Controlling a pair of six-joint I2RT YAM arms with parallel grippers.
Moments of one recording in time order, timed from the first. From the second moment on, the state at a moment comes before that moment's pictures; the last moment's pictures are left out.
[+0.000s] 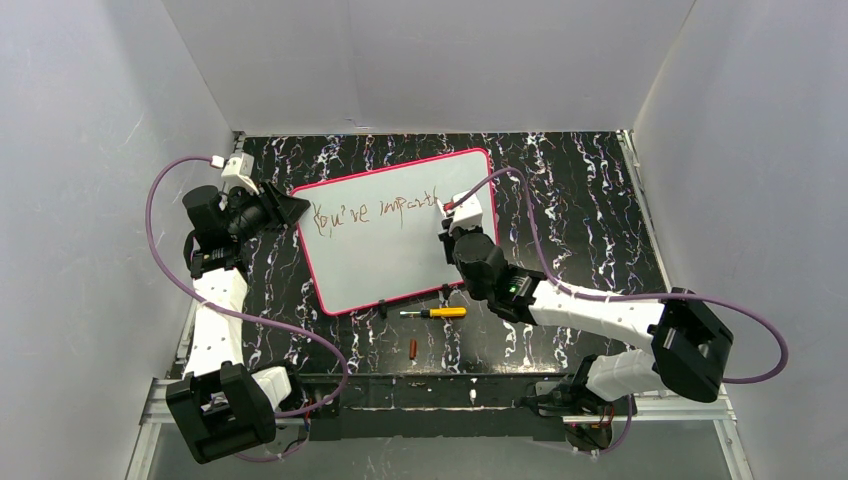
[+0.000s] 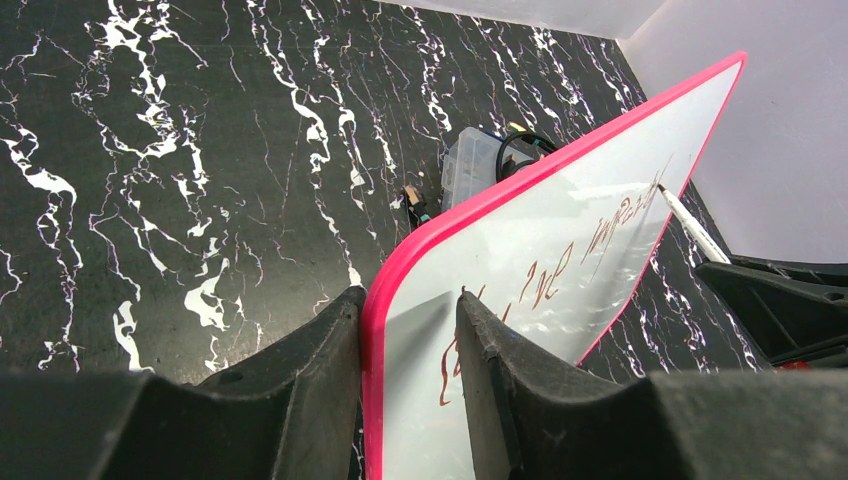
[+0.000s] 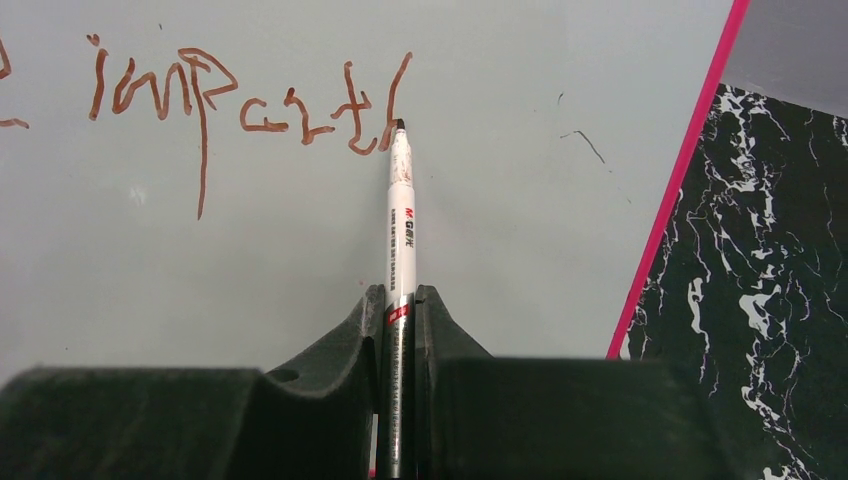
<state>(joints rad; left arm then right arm) 0.29 1.07 0.83 -0.09 0.80 -0.25 1.05 1.33 0.80 0.28 0.70 0.10</state>
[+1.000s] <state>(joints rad) 0.29 1.07 0.83 -0.09 0.80 -0.25 1.05 1.26 0.79 0.24 0.70 0.12</state>
